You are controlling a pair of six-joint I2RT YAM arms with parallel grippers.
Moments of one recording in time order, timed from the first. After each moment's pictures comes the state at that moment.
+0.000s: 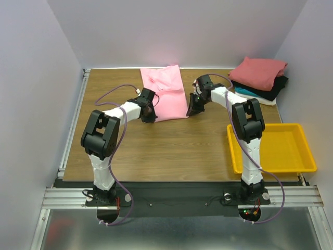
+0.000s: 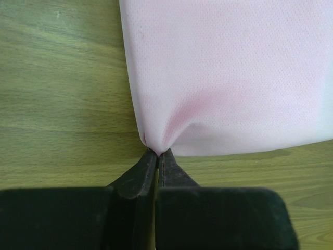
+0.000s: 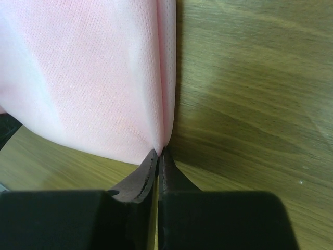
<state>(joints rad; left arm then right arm) -0.44 1.90 1.24 -0.36 -0.07 -0.63 0.34 2.23 1.73 -0.62 -0.39 0.39</state>
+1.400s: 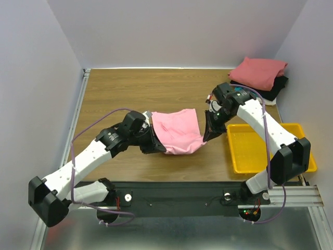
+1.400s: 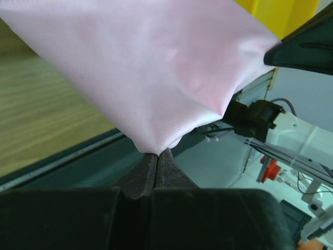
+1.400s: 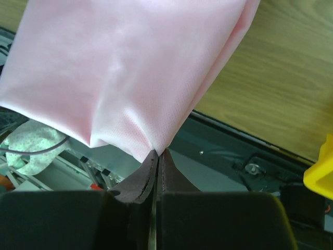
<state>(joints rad) -0.70 1.07 0.89 -0.63 0.34 -0.96 0.42 1.53 1.39 -1.24 -0.48 0.38</state>
